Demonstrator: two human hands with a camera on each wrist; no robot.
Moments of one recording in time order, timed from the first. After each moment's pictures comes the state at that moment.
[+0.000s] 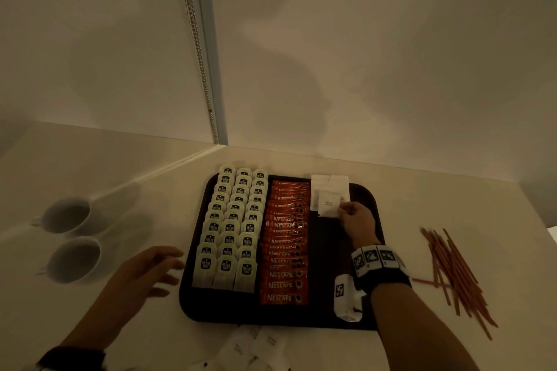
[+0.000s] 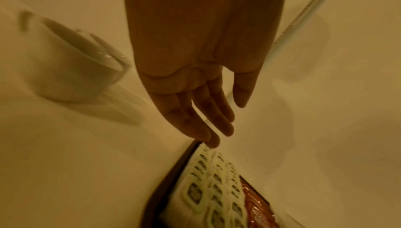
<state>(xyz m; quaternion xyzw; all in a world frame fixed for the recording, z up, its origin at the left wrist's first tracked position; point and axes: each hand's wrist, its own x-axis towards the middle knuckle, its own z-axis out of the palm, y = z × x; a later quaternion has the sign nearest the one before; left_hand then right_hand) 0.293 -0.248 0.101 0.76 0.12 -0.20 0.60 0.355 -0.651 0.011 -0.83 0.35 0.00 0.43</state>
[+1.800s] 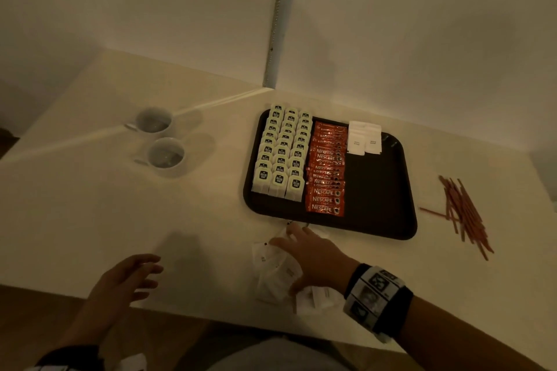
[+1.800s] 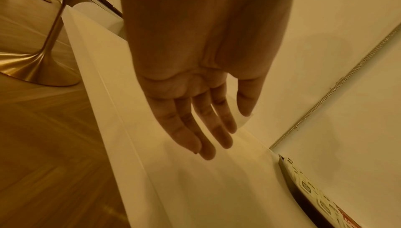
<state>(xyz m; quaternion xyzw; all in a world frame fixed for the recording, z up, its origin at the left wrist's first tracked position) 0.121 -0.097 0.050 0.74 0.23 -0.21 0.60 0.161 -0.437 0.062 -0.92 -0.18 0.35 0.05</state>
